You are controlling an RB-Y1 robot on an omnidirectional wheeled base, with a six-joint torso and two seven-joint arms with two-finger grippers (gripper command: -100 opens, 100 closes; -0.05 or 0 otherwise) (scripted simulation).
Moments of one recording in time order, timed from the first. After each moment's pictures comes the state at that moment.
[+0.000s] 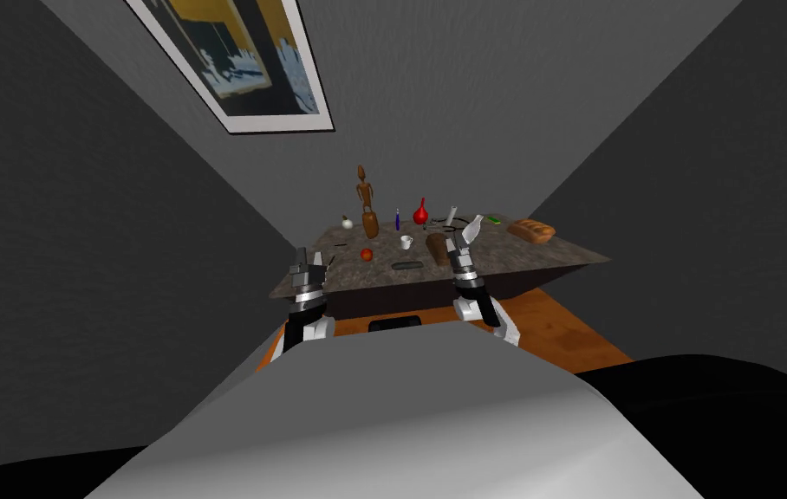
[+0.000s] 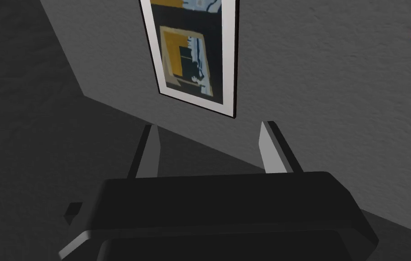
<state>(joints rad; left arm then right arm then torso) 0.52 0.04 -0.02 -2.21 0.00 -0.46 0.08 0.45 -0.27 -0.01 -2.12 -0.04 -0.53 0.11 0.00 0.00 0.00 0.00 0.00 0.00</state>
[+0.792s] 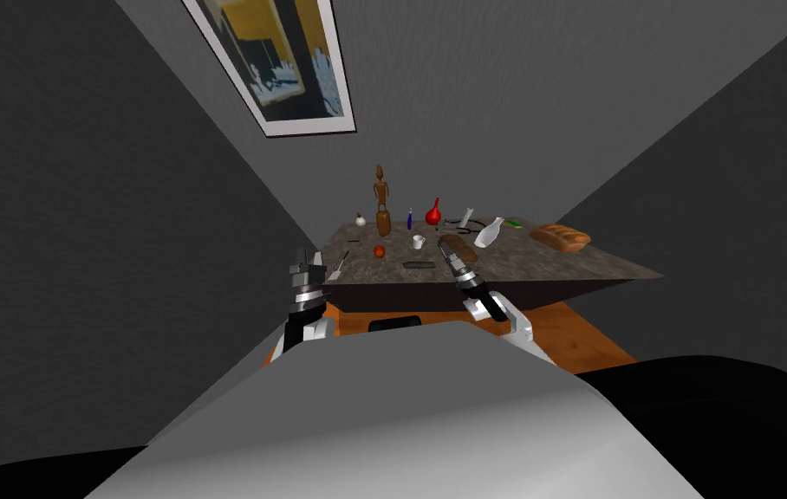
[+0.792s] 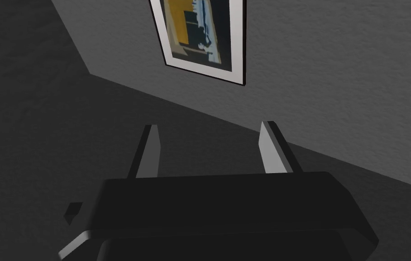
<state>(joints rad) 0.52 0.04 -0.02 -2.21 0.00 -0.46 0.08 0.42 -0.52 0.01 -1.99 0.04 -0.53 0.13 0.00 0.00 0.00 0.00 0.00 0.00</state>
